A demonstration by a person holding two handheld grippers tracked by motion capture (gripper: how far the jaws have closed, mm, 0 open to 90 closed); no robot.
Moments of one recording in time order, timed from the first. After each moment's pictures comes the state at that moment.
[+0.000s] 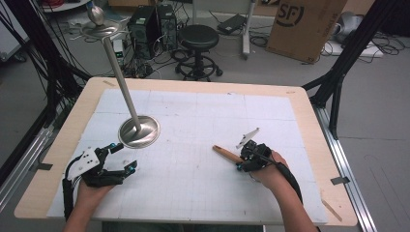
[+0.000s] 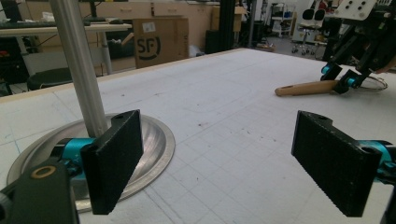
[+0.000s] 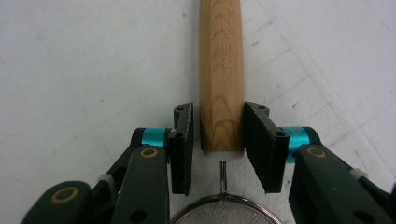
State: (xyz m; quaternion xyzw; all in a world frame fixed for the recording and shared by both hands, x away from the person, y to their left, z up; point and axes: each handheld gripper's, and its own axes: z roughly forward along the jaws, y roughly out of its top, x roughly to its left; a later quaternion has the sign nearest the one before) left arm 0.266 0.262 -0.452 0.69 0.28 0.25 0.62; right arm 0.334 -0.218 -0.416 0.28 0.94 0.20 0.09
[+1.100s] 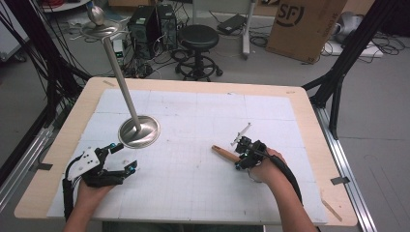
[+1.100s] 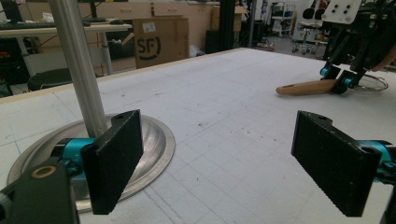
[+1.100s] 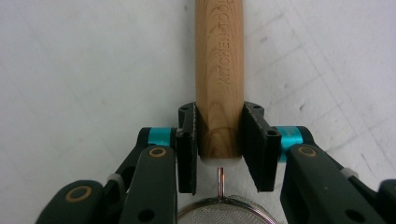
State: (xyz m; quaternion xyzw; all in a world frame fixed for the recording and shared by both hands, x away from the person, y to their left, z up) left arm 0.266 0.261 -0.452 0.69 0.28 0.25 0.62; right arm 0.346 -0.205 -0.411 0.28 0.94 0.15 0.06
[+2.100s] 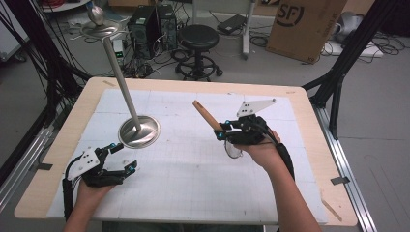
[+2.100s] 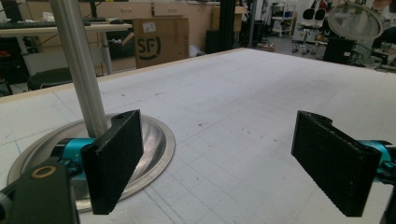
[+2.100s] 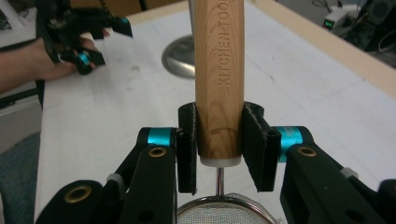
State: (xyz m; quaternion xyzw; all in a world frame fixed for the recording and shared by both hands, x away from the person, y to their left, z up) left arm 0.266 0.261 -0.452 0.69 0.28 0.25 0.62; right arm 0.345 -0.189 -0.317 0.21 0.85 0.48 0.08
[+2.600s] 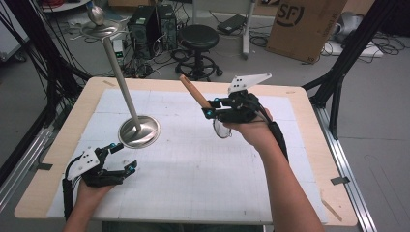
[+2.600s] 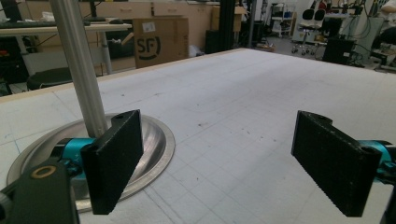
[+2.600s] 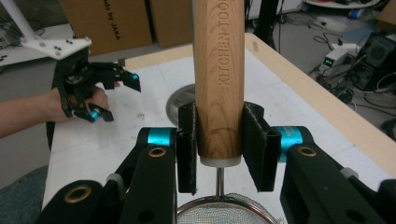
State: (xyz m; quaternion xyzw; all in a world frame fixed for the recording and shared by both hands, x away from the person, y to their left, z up) left arm 0.267 0.262 -0.452 0.69 0.28 0.24 0.62; right arm 0.367 -0.160 -0.262 0.18 0.83 0.52 0.09
